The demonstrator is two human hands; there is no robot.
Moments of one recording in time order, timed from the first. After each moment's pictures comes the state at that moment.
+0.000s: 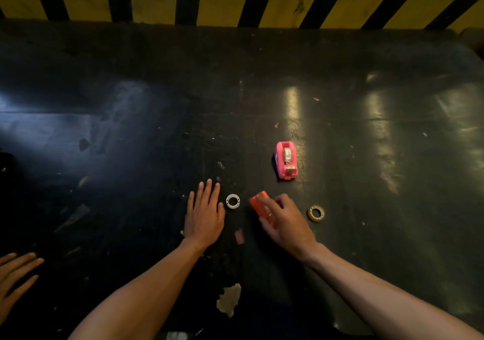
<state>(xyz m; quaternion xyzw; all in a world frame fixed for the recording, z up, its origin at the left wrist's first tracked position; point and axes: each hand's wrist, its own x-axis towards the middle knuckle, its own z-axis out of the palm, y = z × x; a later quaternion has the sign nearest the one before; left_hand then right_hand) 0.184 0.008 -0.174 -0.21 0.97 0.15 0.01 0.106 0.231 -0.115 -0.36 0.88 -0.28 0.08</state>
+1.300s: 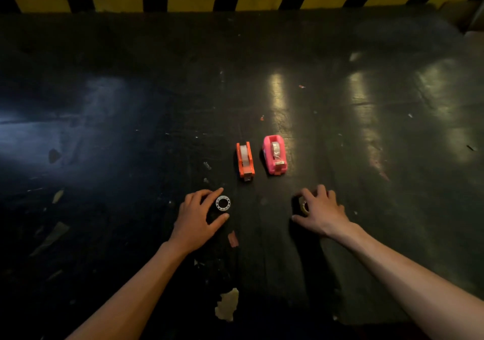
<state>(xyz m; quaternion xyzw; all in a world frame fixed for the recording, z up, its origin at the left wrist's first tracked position) 0.180 -0.006 -0.142 -0.10 0.96 0.26 0.05 0.050 0.287 -0.099 -0.13 0.95 -0.03 0.29</state>
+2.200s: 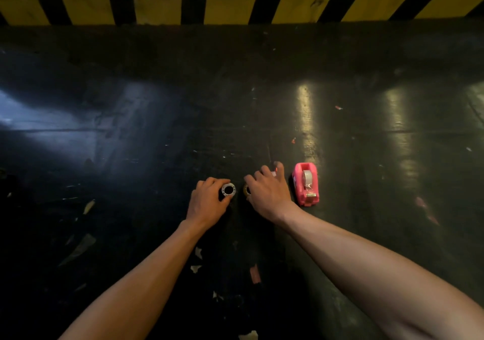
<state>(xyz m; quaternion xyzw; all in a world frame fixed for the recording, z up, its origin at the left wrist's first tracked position) 0.096 -0.059 -0.119 -0.20 0.95 0.25 0.03 -0.002 0.092 -0.100 -0.43 0.90 -0.02 0.07</state>
